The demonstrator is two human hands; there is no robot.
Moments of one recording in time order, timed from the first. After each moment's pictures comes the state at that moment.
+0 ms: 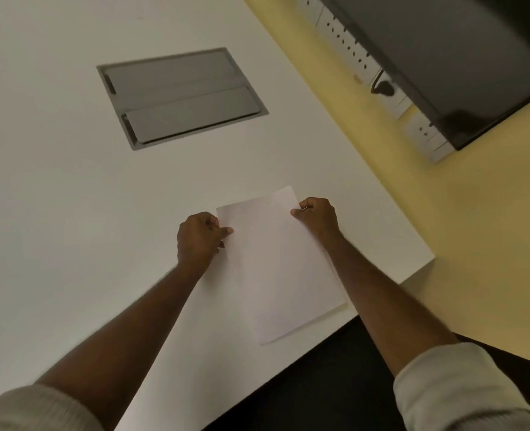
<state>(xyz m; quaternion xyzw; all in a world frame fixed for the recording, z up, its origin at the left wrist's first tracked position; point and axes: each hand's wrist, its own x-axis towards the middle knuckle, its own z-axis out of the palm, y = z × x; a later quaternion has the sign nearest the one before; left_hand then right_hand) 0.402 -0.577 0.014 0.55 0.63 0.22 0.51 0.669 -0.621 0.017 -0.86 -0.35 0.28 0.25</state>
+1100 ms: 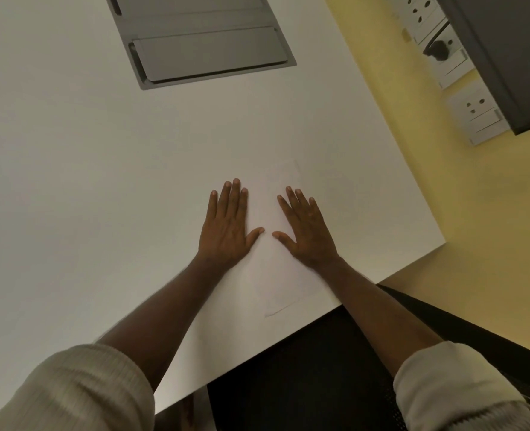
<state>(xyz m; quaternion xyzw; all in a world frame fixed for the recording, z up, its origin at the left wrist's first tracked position) 0.398 -0.624 -0.061 0.88 0.45 0.03 0.15 0.624 -0.695 -0.053 -0.66 -0.75 0.05 0.02</state>
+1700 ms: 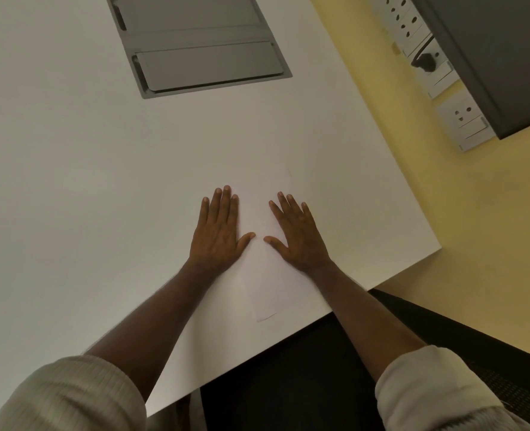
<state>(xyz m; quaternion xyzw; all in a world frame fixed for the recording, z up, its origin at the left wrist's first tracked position) 0.390 -0.629 -0.059 0.87 0.46 0.03 0.15 0.615 -0.695 -0.049 -0.66 -0.75 0.06 0.02</state>
